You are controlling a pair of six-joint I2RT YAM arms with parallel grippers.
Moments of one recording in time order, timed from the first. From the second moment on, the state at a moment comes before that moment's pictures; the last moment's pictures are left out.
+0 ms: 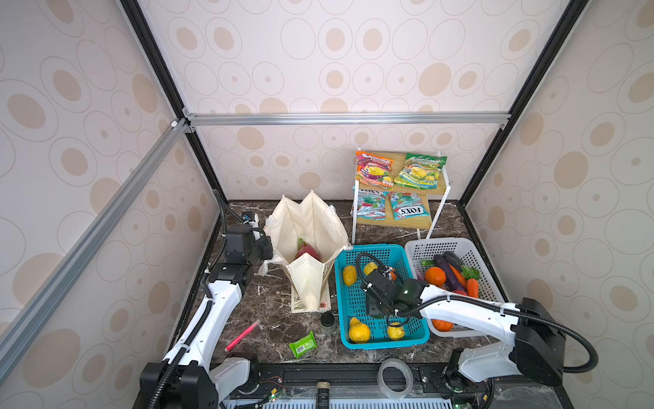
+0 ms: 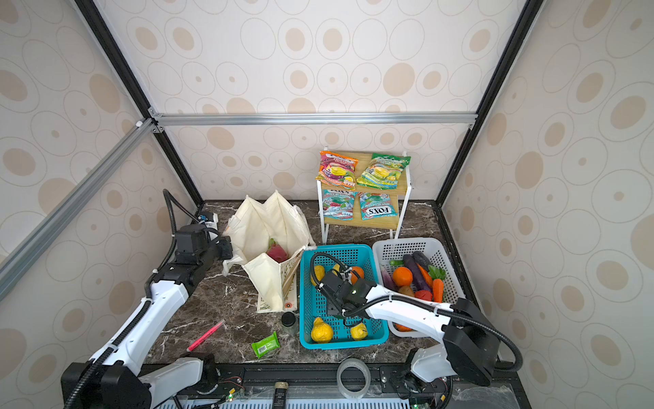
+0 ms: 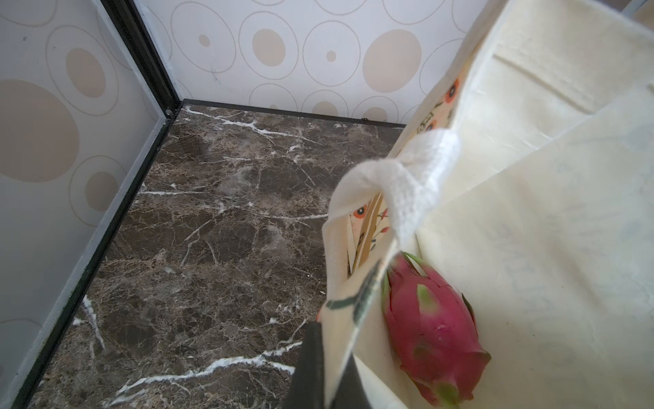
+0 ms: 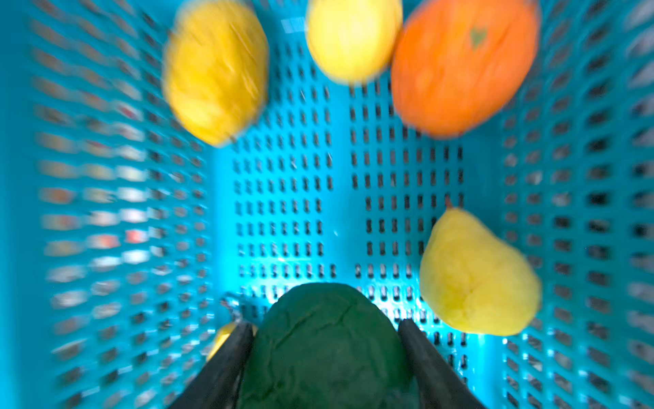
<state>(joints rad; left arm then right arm) -0.06 1.12 0.87 -0.29 -0.04 -0.14 0.96 1.34 0.95 -0.74 0.28 0.90</state>
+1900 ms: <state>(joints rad) -0.06 1.12 0.87 -0.30 -0.04 -0.15 0.93 2.29 2.08 -0.76 0.02 0.63</state>
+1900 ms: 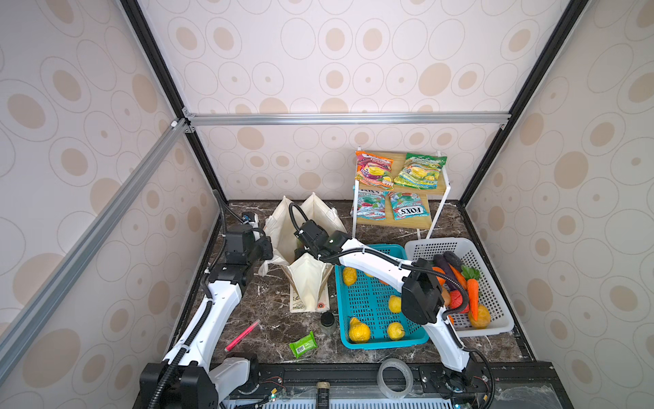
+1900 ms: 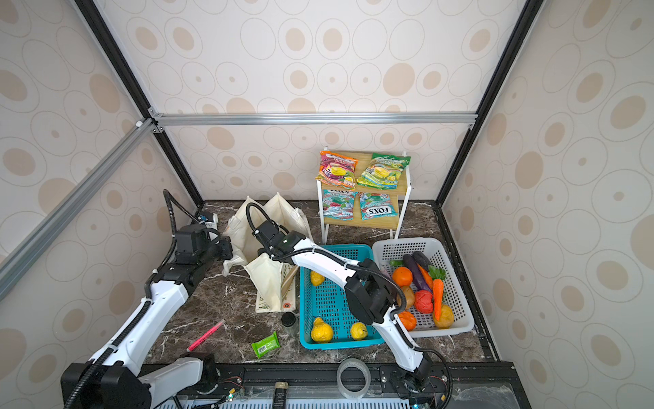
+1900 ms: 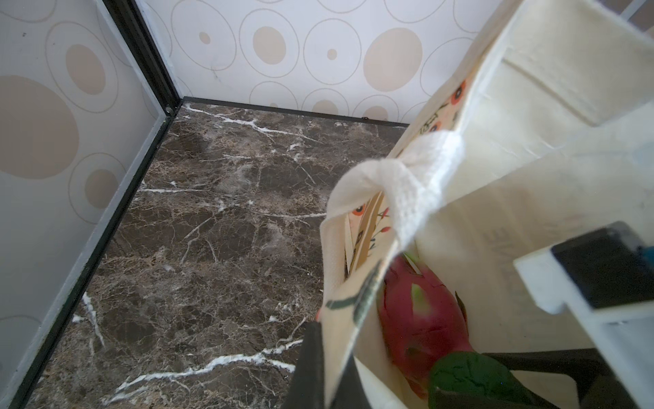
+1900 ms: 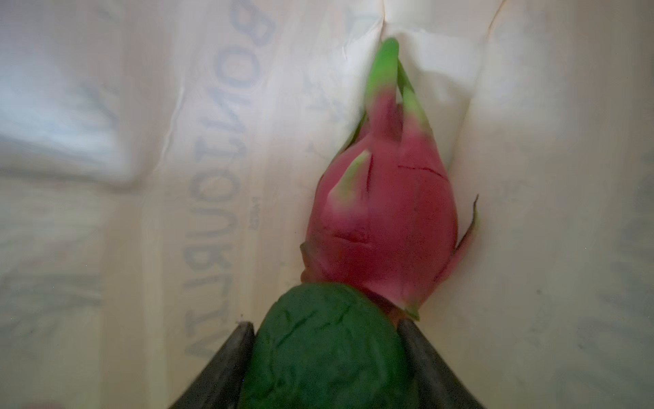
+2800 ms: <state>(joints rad) -0.06 1.12 0.87 -0.29 -0.07 -0.15 0.97 2.10 2.19 -0.89 0.19 0.49</state>
